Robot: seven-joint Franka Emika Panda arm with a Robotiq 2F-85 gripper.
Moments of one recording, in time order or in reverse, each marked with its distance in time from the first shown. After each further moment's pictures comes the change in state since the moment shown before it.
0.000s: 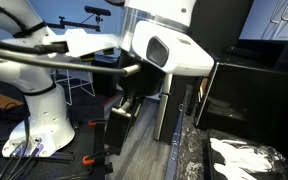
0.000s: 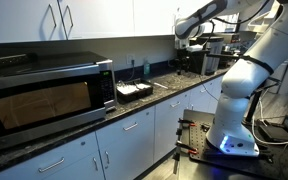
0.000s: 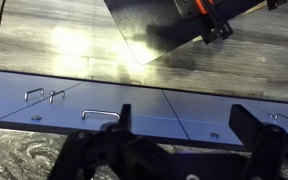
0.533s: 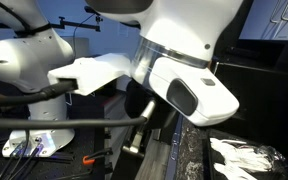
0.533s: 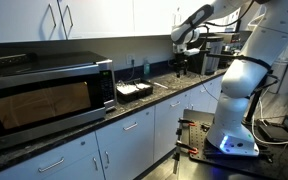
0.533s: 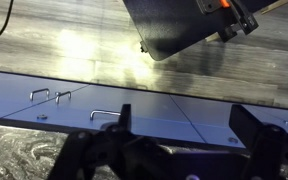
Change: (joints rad) arm 0.001 0.175 -0.044 0.071 0.011 0.063 -0.072
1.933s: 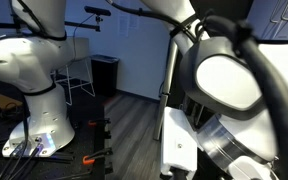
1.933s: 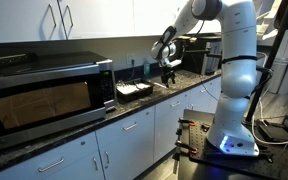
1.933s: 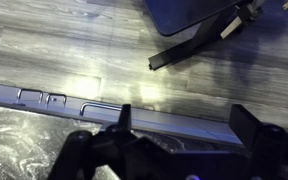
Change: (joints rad) arm -0.016 0.554 0.100 0.327 0.143 0.010 -0.040
